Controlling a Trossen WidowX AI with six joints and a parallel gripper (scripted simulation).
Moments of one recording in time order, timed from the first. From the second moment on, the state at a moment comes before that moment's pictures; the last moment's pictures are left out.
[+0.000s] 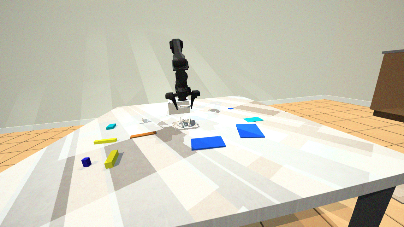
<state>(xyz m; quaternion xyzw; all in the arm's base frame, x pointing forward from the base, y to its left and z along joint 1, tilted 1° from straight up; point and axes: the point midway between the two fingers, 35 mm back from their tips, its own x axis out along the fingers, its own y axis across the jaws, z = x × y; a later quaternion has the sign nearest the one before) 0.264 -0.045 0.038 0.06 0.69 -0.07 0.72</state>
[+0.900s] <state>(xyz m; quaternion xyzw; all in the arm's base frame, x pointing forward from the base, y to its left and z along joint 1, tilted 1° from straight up) 0.269 -0.046 -0.001 0.06 0.68 -0.07 0.72</state>
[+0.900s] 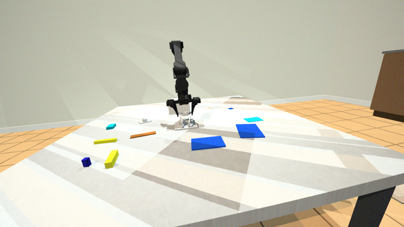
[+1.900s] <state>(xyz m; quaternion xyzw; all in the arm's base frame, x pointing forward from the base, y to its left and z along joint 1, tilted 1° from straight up) 0.266 -0.046 -0.022 0.07 0.69 -0.07 0.72</state>
